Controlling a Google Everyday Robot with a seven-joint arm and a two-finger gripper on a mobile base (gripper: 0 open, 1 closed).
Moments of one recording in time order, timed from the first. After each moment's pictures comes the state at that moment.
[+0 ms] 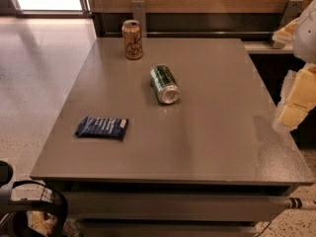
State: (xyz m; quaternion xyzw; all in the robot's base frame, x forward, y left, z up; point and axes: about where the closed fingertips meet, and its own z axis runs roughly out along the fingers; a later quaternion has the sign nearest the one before) arm 0.438 -0.214 0.985 -0.60 0.78 -0.05 0.17
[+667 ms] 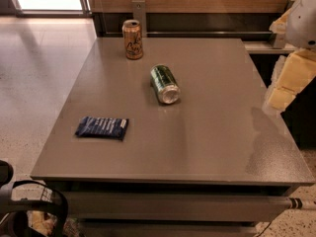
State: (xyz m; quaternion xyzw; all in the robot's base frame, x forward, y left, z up) arm 0.467 -0.214 0.991 -0.58 0.79 -0.04 0.19
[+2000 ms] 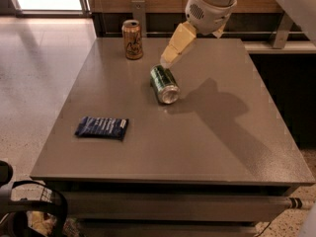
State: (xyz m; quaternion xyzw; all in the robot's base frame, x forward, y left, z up) arm 0.616 -0.095 0.946 -0.35 0.92 0.03 0.16
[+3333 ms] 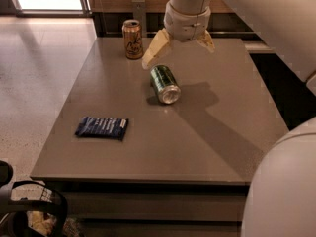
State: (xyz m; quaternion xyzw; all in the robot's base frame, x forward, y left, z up) arm 0.624 -0.067 0.913 -0.20 0.98 0.01 0.09
